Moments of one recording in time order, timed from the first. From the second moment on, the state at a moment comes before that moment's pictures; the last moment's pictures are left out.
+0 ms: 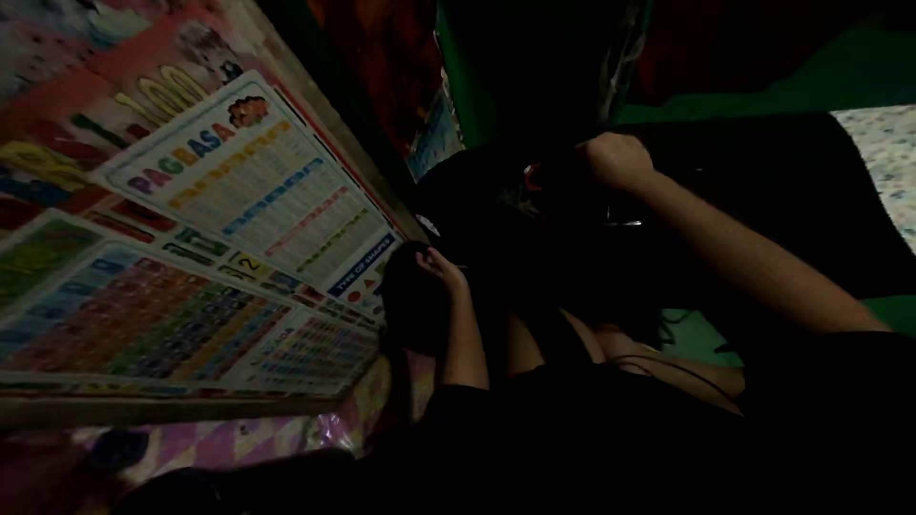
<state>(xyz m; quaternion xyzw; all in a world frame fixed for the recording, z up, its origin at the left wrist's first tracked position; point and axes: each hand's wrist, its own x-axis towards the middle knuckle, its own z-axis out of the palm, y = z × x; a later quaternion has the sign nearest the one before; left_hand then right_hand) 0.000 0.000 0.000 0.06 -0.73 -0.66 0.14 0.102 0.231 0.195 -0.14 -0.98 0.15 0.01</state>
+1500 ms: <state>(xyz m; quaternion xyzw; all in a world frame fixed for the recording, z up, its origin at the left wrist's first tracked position) -0.024 -0.028 0.015 -0.05 -0.78 -0.62 0.05 -0.022 0.331 0.210 -0.35 -0.93 0.15 0.04</state>
